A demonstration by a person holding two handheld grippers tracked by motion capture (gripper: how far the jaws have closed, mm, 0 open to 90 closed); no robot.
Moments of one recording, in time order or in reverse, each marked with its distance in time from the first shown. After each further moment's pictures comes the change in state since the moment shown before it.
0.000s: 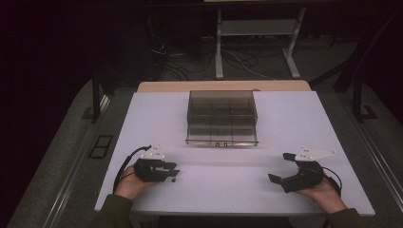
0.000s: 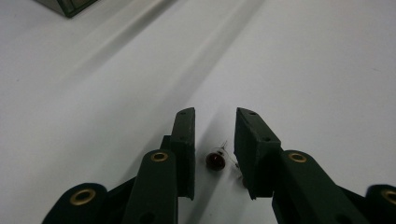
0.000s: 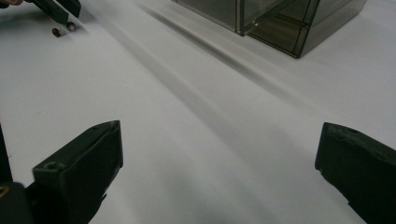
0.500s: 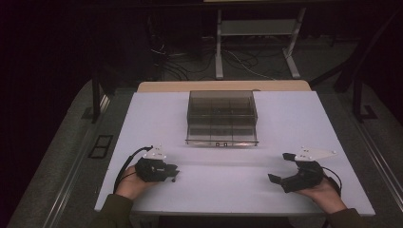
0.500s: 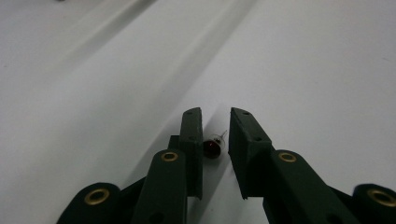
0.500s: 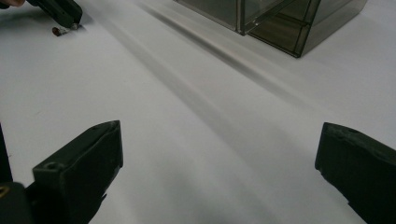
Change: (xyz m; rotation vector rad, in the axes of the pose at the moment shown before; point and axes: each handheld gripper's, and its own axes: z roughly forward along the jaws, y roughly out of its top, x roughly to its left) left arm 0.002 -0.001 0.004 0.039 -0.003 -0.013; right arm 0.000 0.000 0.000 0.001 0.000 -0.001
